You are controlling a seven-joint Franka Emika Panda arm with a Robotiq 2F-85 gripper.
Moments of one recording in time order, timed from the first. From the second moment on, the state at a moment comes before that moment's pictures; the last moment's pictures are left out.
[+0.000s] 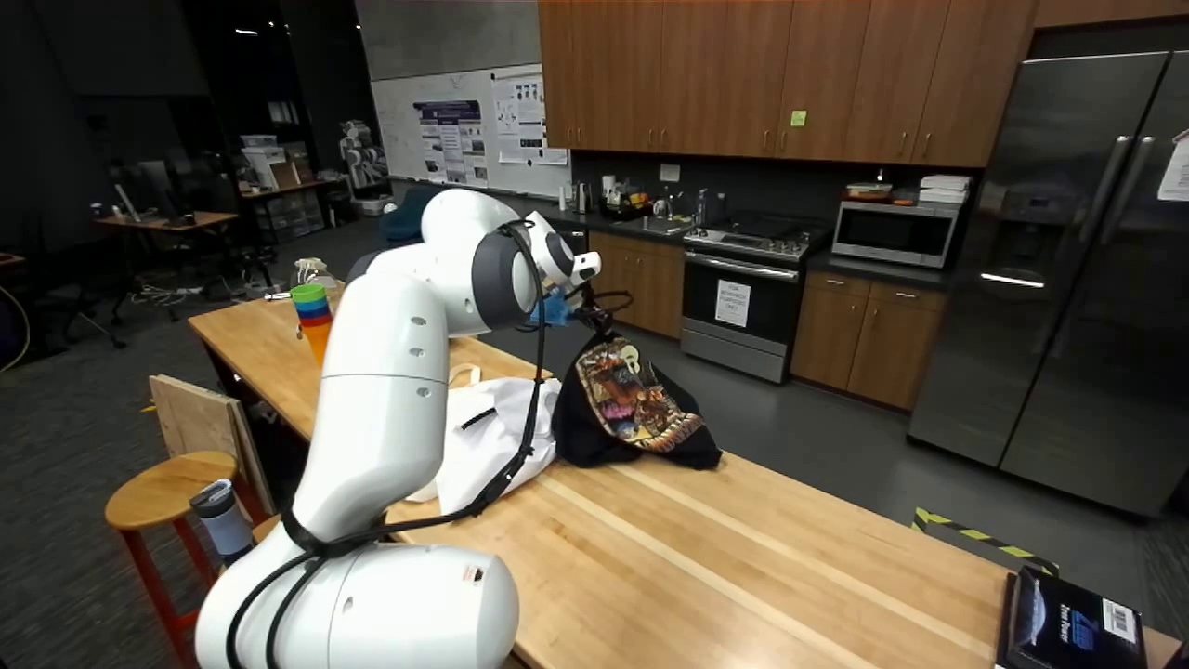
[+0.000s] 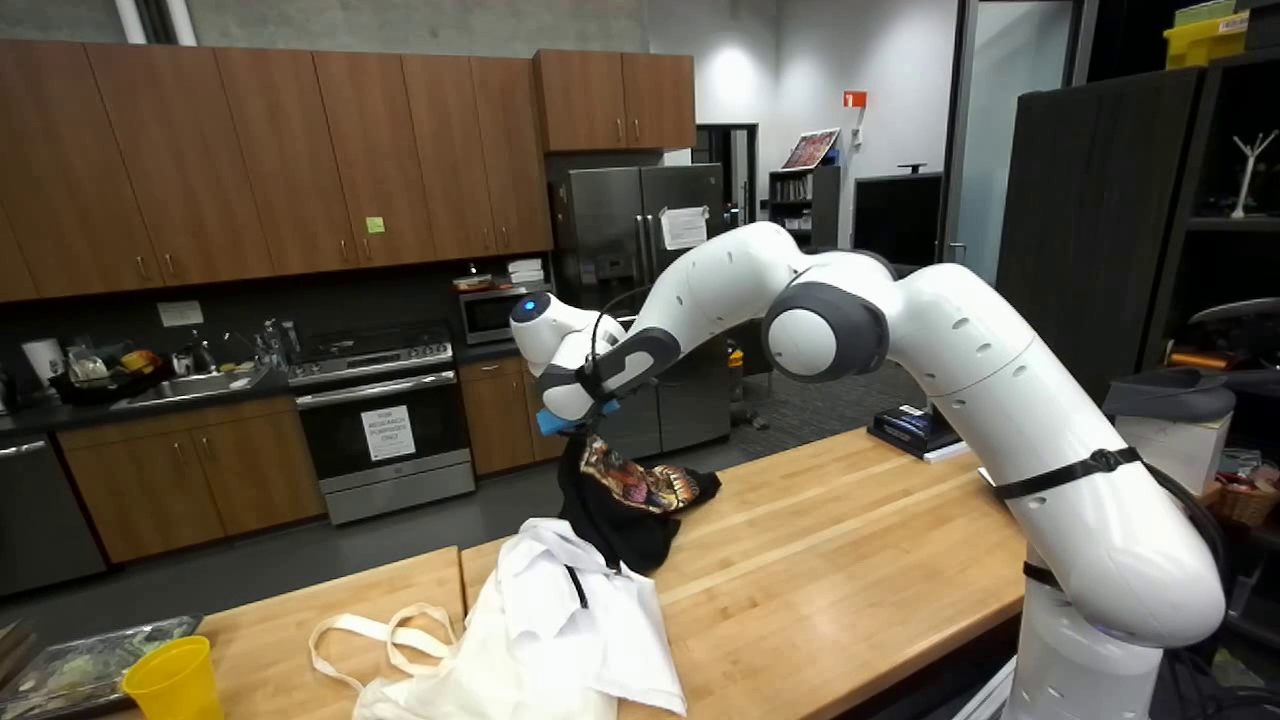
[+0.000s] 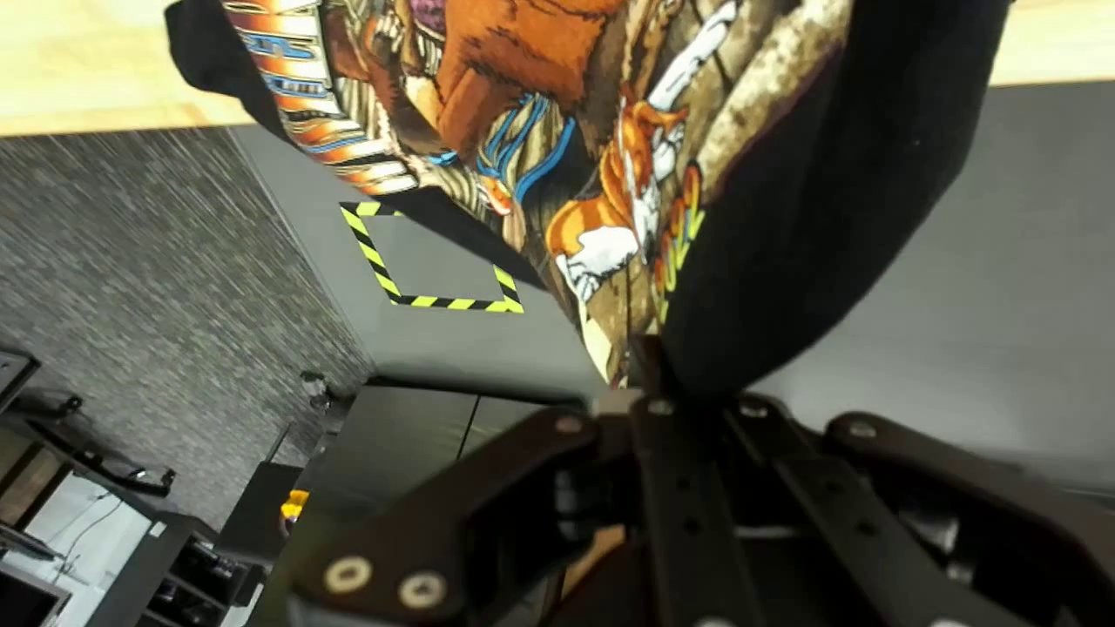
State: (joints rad) arm 0.49 0.66 -0.19 -1.32 -0.50 2.21 0.95
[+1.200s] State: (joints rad) arm 0.69 0.68 -0.20 -0.93 -0.71 1.81 1.02
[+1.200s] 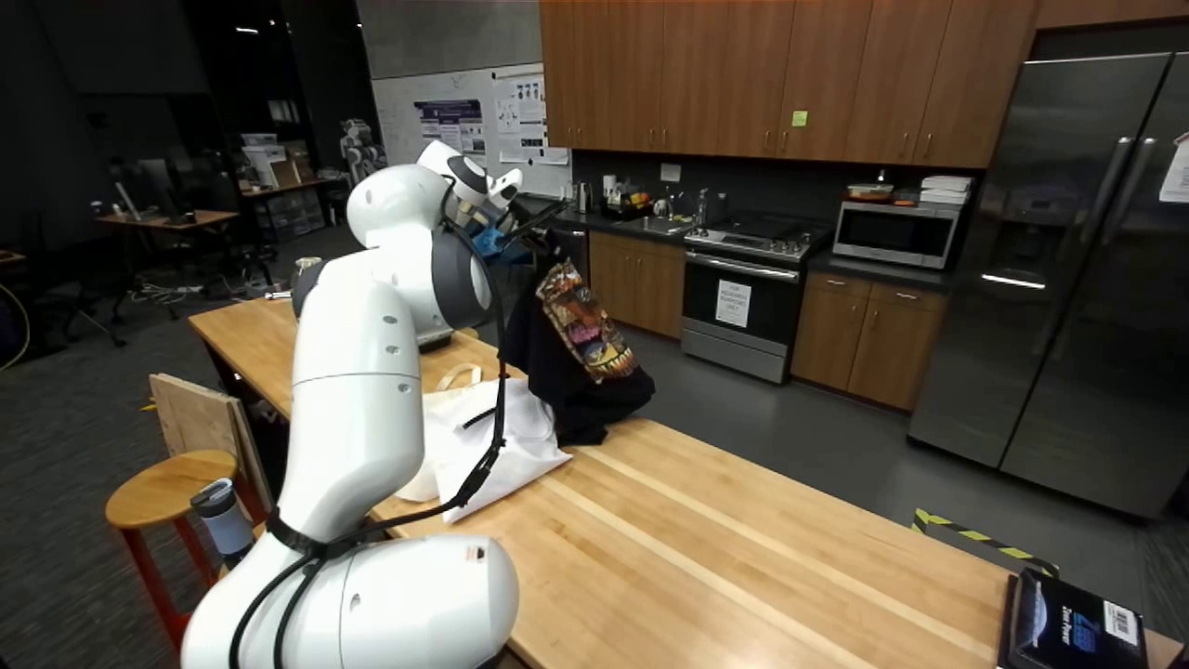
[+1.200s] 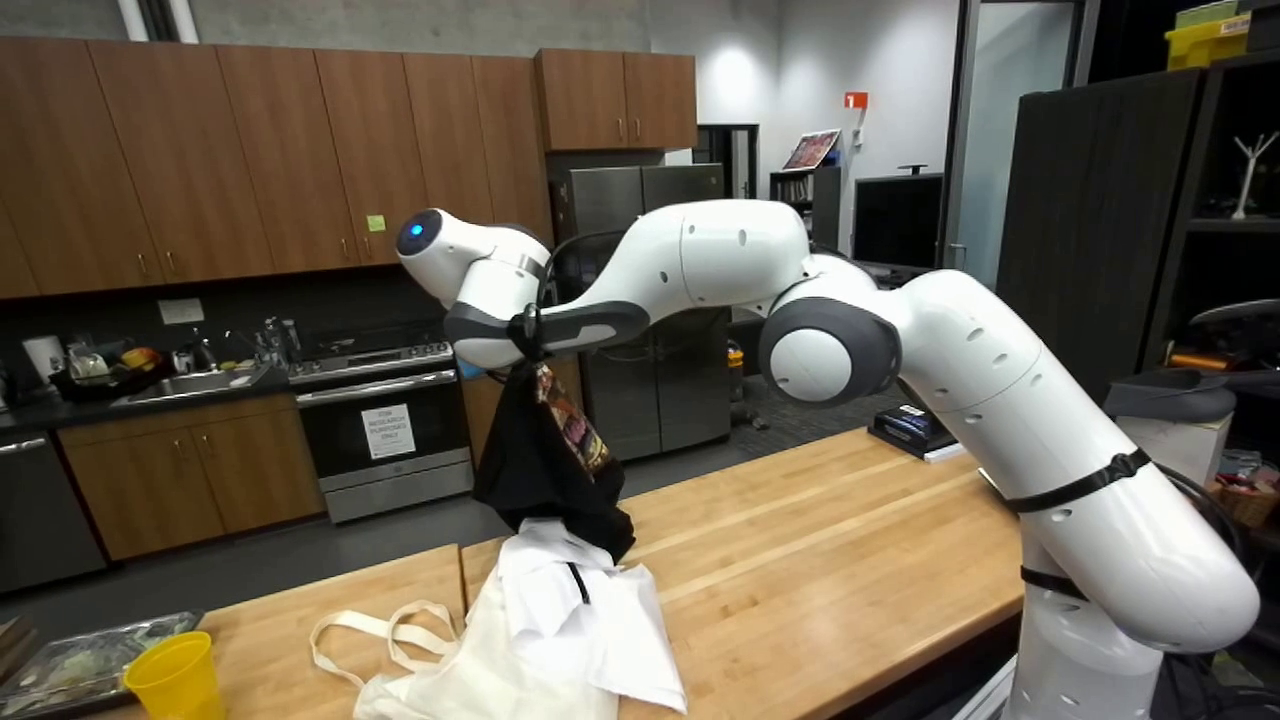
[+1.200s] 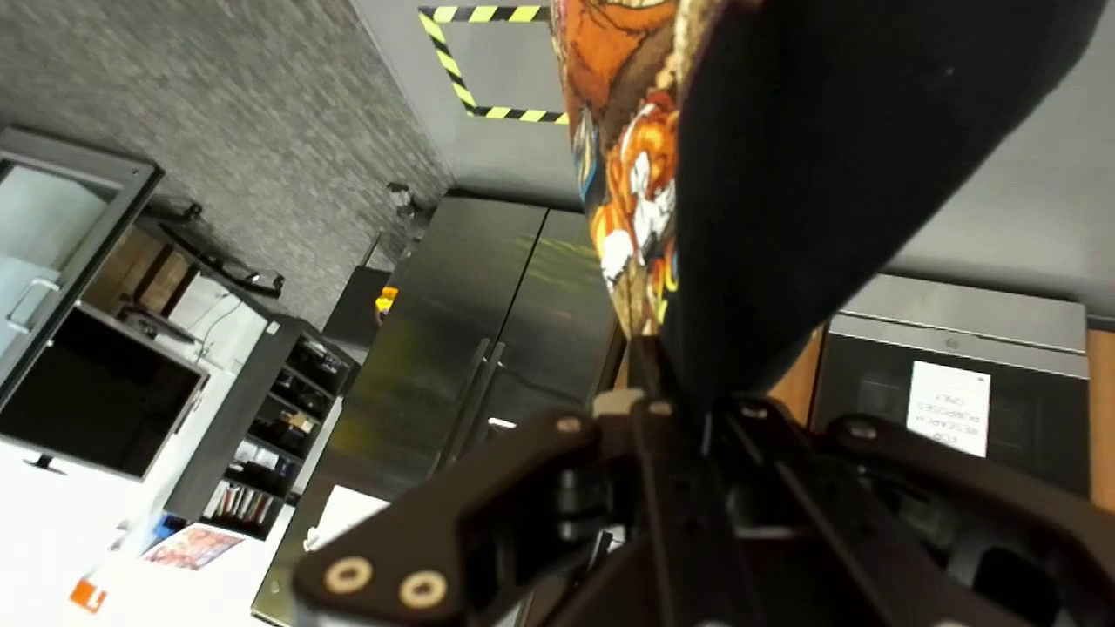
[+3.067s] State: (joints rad) arm 0.55 0.72 0.10 -1.04 -0.01 1.88 1.03
